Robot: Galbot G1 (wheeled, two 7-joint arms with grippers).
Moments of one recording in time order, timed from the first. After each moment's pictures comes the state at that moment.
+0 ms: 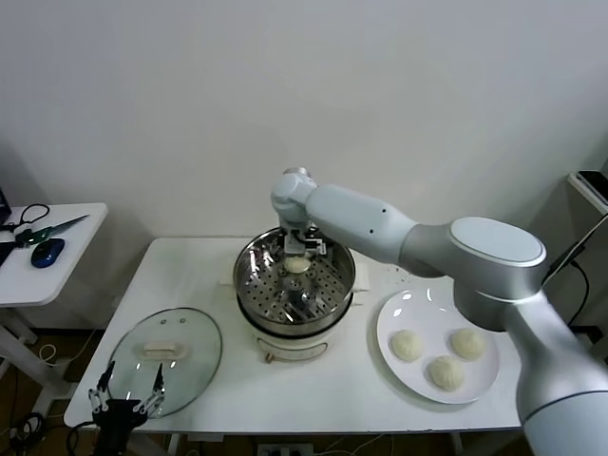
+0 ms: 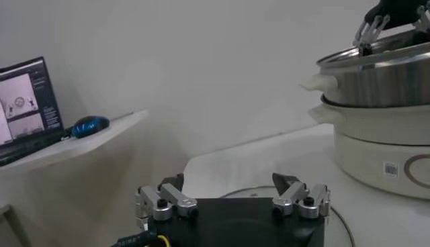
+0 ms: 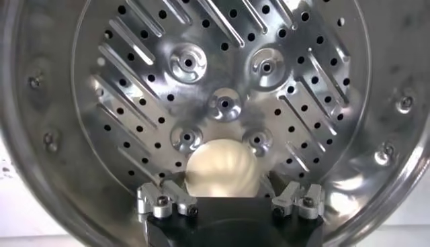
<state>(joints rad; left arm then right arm) 1.78 -1.49 -0.82 -1.98 0.05 -0.12 0.06 0.40 1.48 -1.13 0.88 -0.54 0.62 -1.08</state>
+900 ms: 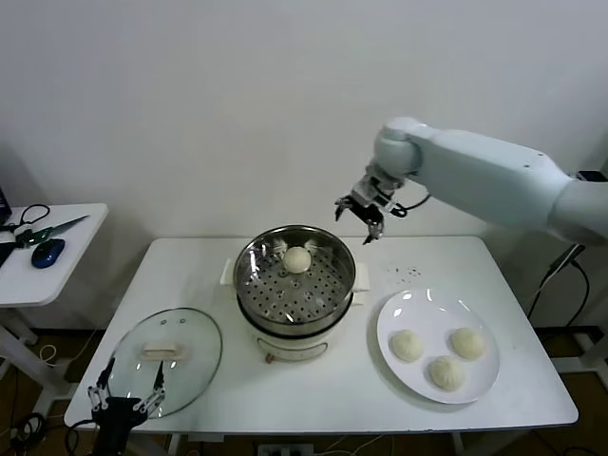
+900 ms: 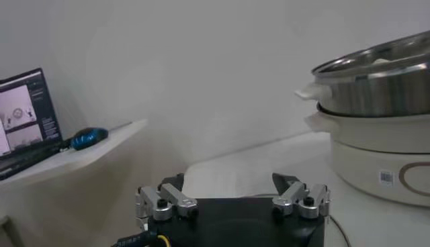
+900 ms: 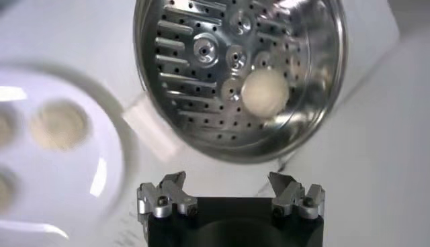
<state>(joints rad) 1.80 -1.48 -0.81 -2.01 0.05 -0.12 0.05 0.63 0.92 -1.34 1.21 0.28 -0.02 -1.10</state>
